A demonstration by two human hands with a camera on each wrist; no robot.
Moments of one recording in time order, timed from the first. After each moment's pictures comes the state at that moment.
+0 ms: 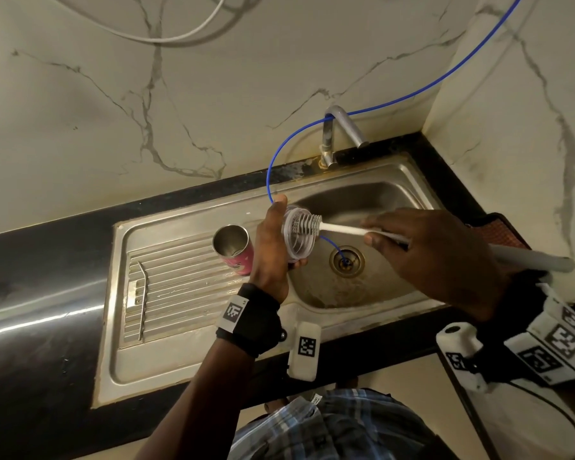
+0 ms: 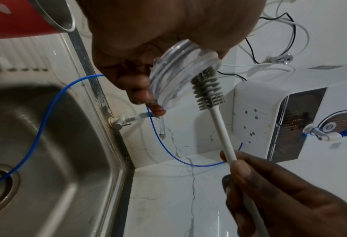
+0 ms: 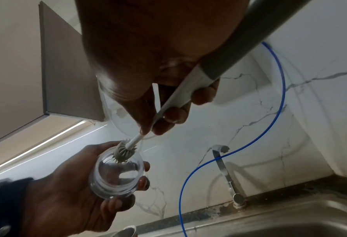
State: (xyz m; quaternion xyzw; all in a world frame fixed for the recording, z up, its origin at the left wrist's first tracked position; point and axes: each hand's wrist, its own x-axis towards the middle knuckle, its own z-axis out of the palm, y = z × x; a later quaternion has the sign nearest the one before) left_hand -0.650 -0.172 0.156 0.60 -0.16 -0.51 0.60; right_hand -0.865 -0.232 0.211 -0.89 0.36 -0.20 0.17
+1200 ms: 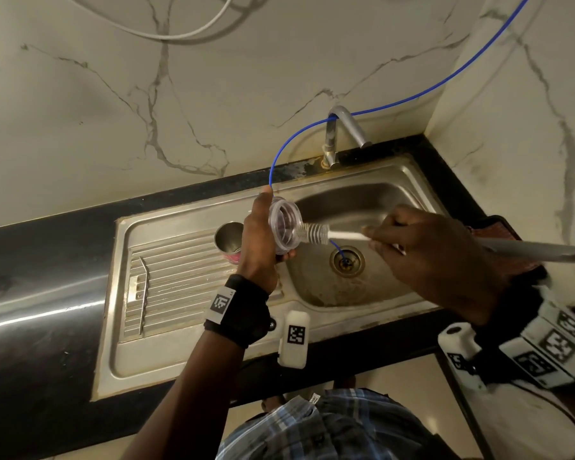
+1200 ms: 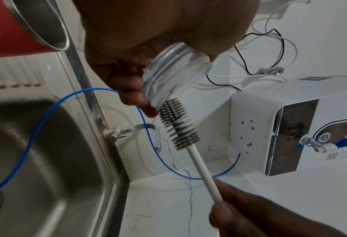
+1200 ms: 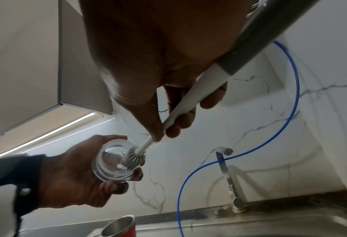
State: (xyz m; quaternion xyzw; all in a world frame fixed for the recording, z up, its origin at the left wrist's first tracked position) left_hand -0.631 -0.170 0.160 0.62 -0.15 -0.49 0.60; right_hand -0.867 -0.229 0.206 -0.91 0.36 -0.15 0.13
